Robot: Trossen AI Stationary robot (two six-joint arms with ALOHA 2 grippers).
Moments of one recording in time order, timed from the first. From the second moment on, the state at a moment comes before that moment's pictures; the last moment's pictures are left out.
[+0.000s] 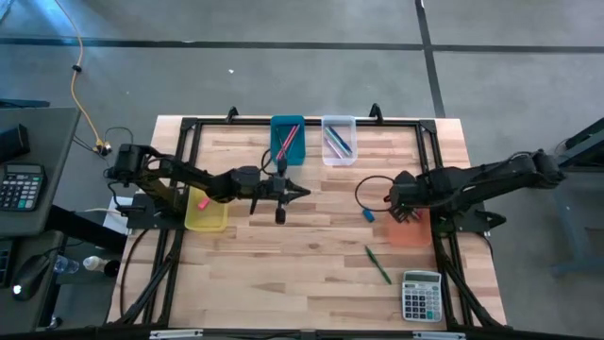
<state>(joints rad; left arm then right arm) 0.17 1.62 0.60 0.90 0.04 0.15 0.11 0.97 0.68 -1.18 0.23 0.94</state>
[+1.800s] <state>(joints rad) -0.08 1.62 0.41 1.10 -0.04 0.06 0.14 1.65 0.87 -0.72 0.18 0.85</state>
